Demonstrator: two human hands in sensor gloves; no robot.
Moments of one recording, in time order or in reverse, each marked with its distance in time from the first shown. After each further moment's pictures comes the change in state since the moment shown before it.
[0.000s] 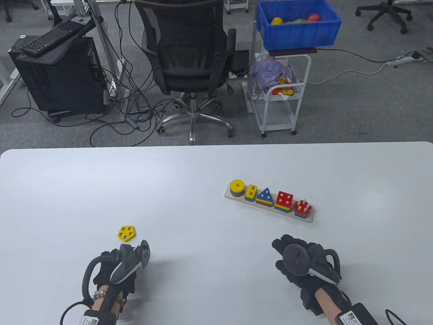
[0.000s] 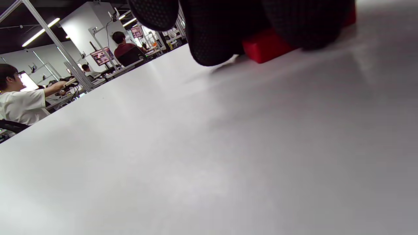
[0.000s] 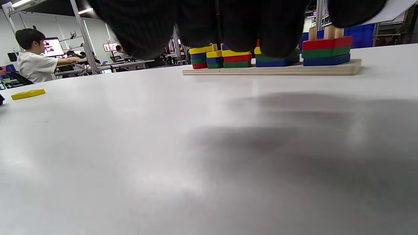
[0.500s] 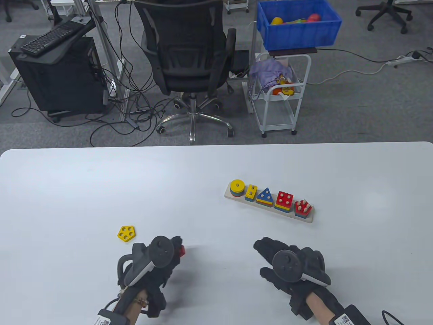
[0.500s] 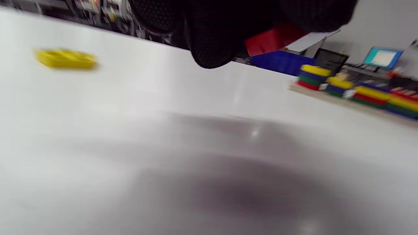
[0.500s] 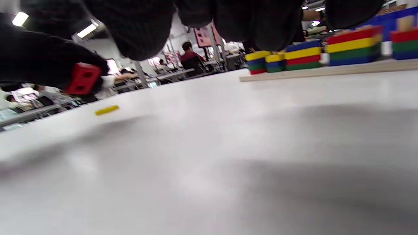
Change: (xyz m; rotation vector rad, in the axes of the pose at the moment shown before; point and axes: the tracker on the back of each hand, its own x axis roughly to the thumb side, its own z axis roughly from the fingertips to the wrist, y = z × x) left_hand 0.061 0.065 0.039 0.040 -0.386 0.693; right_hand 0.046 -0.007 0.004 -0.026 -0.206 -0.132
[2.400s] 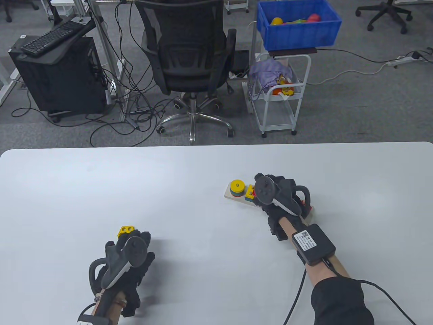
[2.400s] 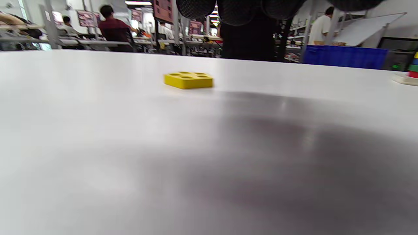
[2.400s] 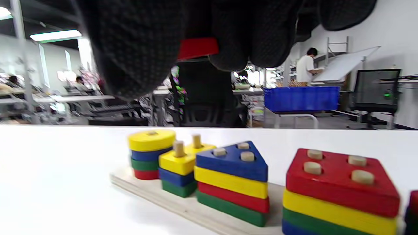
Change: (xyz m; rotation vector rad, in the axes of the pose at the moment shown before) left_hand -0.091 0.023 0.013 0.140 0.290 -0.268; right_hand -0.051 -0.057 -0.166 -0.177 0.384 0.258
